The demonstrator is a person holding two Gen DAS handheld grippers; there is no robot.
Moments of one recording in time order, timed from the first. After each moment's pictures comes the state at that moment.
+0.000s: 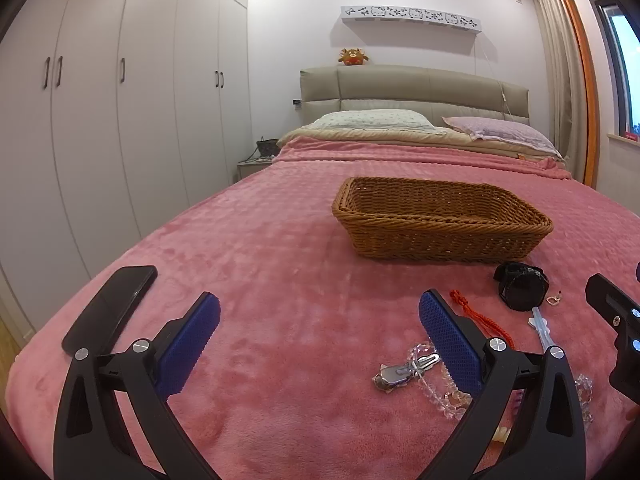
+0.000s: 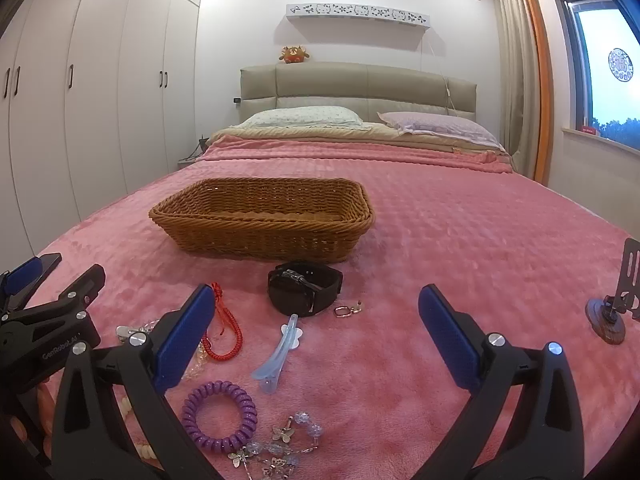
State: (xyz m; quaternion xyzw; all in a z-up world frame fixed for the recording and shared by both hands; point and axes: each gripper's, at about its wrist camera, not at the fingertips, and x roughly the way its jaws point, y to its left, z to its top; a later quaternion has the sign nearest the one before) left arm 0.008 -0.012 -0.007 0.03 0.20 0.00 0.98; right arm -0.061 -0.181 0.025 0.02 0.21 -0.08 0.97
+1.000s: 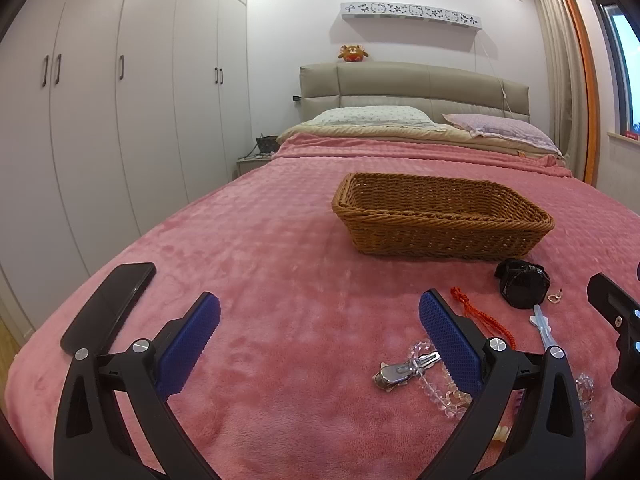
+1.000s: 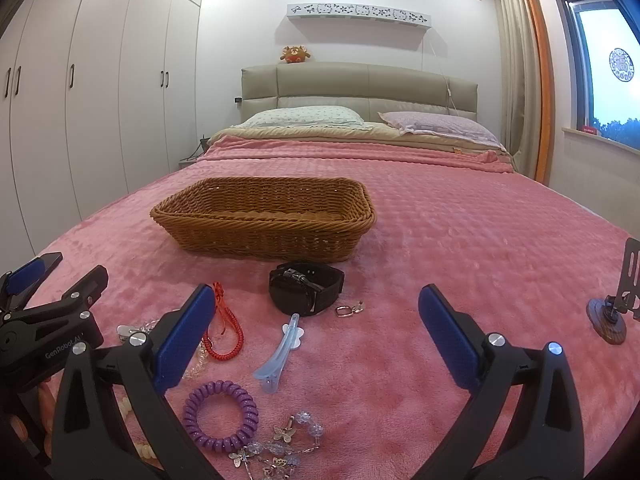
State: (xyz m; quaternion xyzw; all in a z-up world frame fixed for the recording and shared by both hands) left arm 0.009 -0.013 -0.010 0.03 0.20 0.00 0.98; right arm -0.060 -0.180 0.027 0.02 0.21 -0.07 0.97
